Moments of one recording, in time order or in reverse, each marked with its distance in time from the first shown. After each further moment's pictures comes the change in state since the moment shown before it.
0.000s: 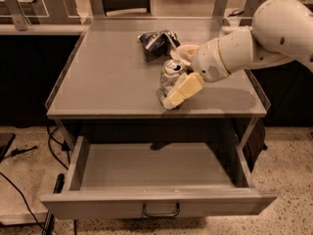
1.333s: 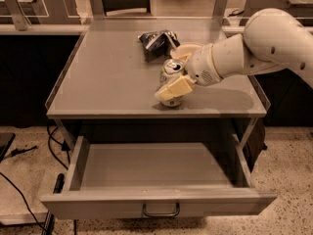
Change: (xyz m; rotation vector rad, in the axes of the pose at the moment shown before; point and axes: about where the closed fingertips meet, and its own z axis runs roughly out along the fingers) arm 0.005 -0.009 0.020 0.046 -0.019 -0.001
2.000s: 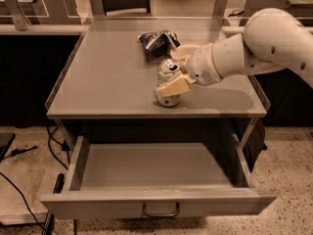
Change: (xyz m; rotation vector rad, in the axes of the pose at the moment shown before) arm 0.000 0.000 0.000 0.000 0.000 0.000
